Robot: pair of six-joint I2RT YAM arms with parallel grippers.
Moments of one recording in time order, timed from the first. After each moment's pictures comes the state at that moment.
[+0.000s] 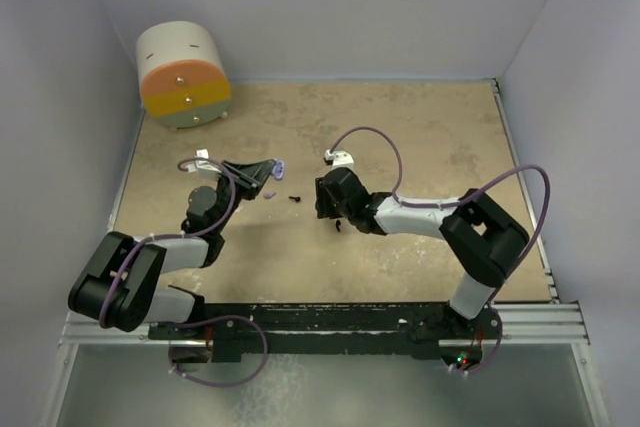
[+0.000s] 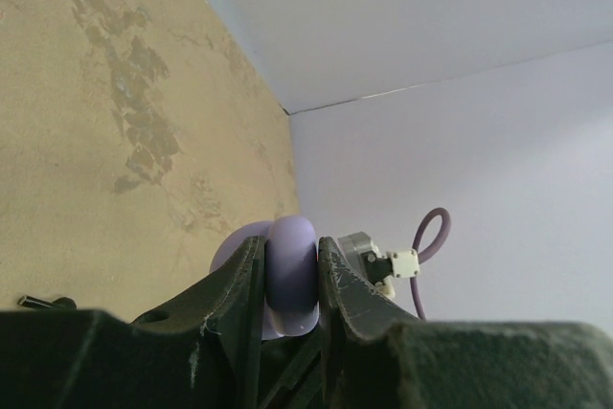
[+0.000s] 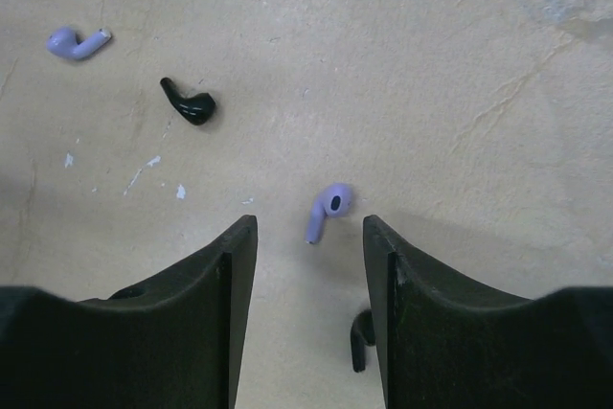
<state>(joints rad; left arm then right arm) -0.33 1.35 0.26 1.13 0.10 -1.29 0.84 1.69 0.88 0.09 0.27 0.52</state>
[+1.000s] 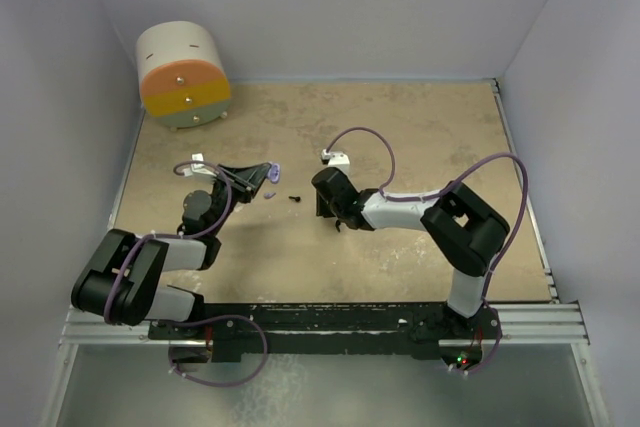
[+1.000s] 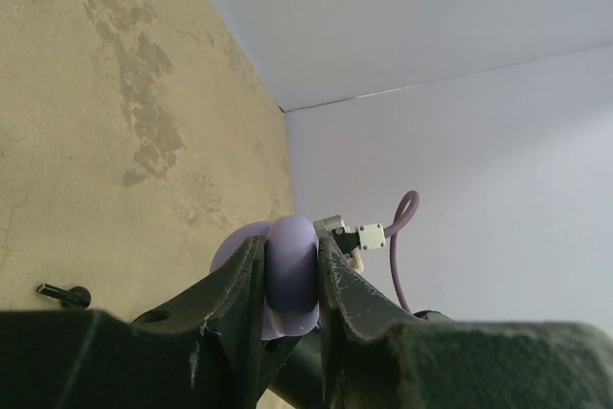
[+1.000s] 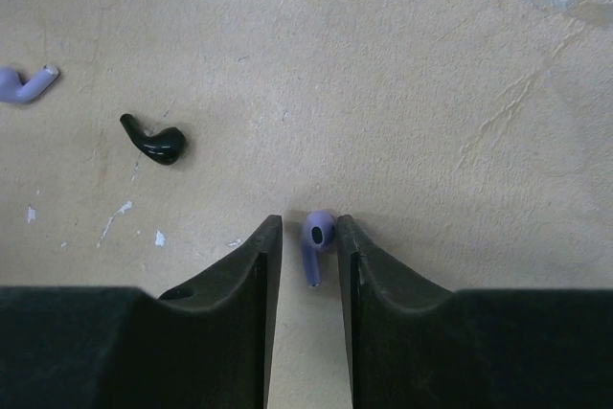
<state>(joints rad) -0.27 1.38 0.22 1.21 0.16 -1.33 0.86 1.83 0.98 0.03 0.35 0.62</state>
